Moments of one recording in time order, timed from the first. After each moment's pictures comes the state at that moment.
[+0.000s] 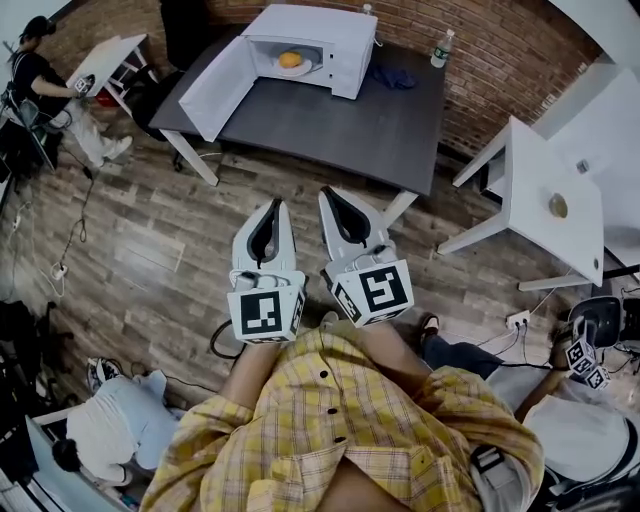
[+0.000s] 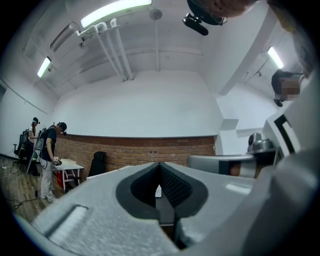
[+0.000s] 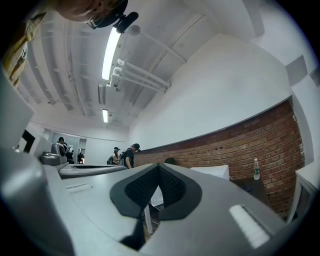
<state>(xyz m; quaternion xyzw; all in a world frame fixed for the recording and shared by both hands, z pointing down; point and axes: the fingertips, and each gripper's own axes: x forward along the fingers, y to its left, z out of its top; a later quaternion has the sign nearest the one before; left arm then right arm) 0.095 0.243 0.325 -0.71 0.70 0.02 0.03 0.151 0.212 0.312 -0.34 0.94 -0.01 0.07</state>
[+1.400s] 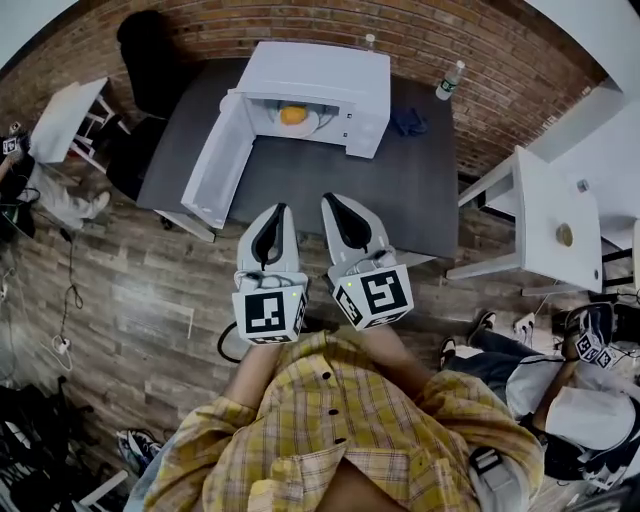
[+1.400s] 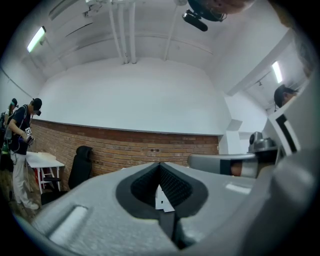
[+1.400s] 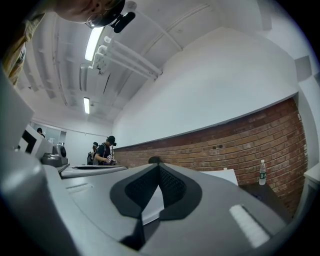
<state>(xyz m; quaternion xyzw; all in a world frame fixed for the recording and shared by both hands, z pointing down) -0.090 -0.025 0.321 -0.77 0.64 0.02 0.00 -0.030 -0.044 0.306 -0.41 0.91 -0.02 0.05</state>
